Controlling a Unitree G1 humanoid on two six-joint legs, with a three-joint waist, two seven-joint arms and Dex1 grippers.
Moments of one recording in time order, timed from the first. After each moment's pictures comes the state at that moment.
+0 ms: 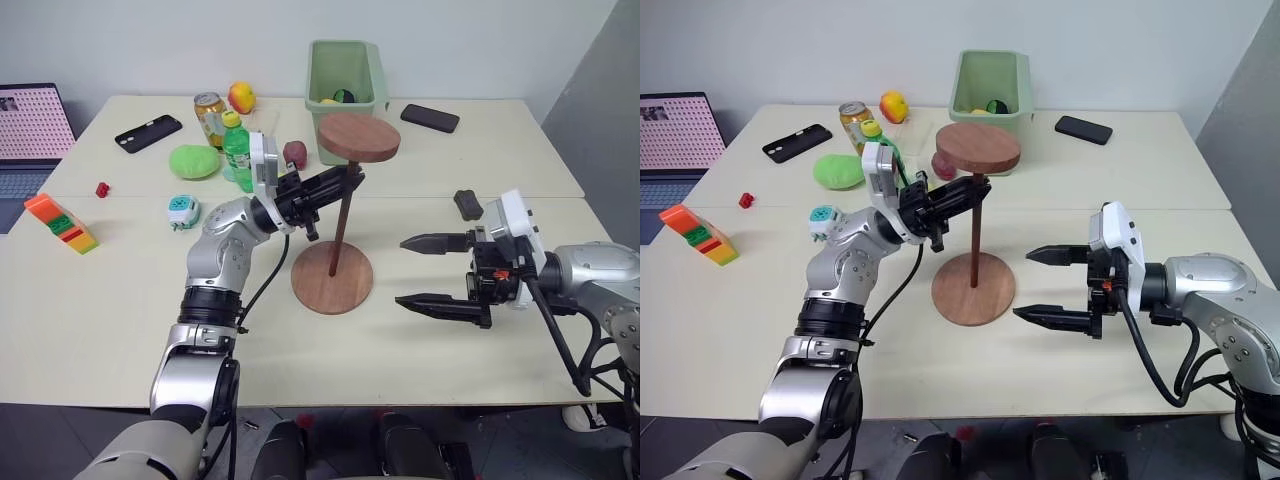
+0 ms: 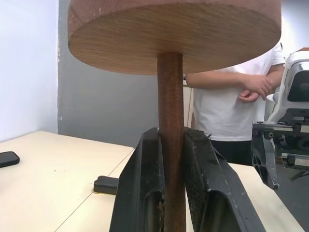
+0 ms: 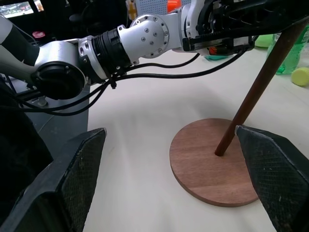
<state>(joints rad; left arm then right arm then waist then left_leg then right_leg) -0.81 0.25 0.08 0.38 -0.56 0.20 -1.21 -0.41 -0.83 -0.10 -0.56 0.86 0.84 0.95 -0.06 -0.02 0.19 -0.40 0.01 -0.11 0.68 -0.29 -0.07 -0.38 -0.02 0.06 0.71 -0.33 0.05</state>
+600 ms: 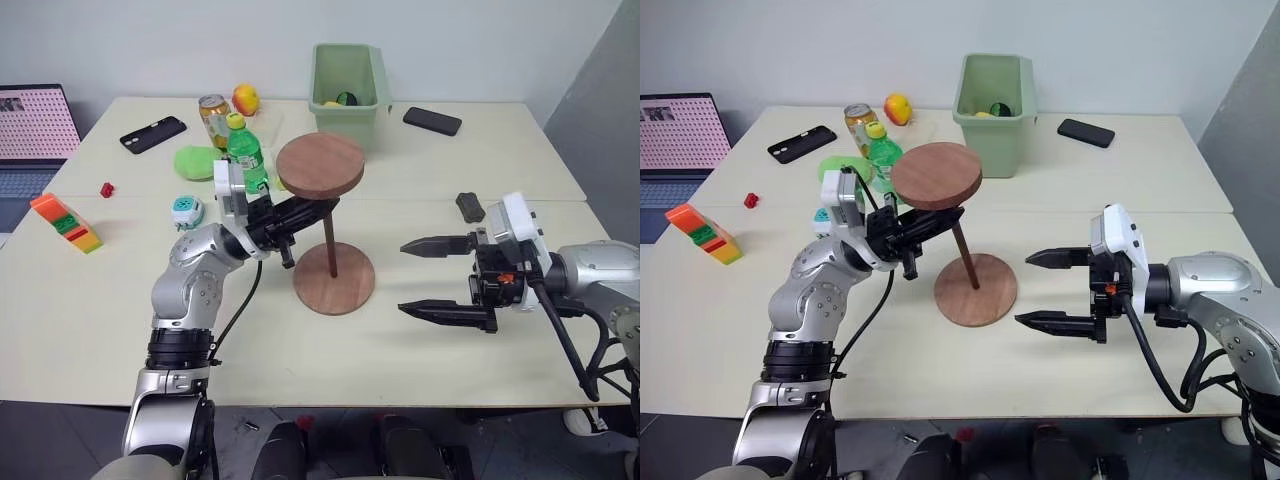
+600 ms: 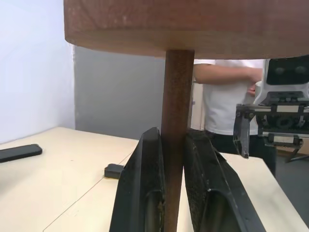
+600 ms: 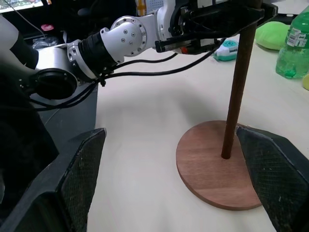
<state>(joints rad) -0.57 0.36 0.10 0.06 -0.63 0.28 -1.15 -0.41 -0.85 -0.10 -0.57 0.87 0.82 0.98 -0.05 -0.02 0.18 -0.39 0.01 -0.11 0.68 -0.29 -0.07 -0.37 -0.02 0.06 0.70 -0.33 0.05</state>
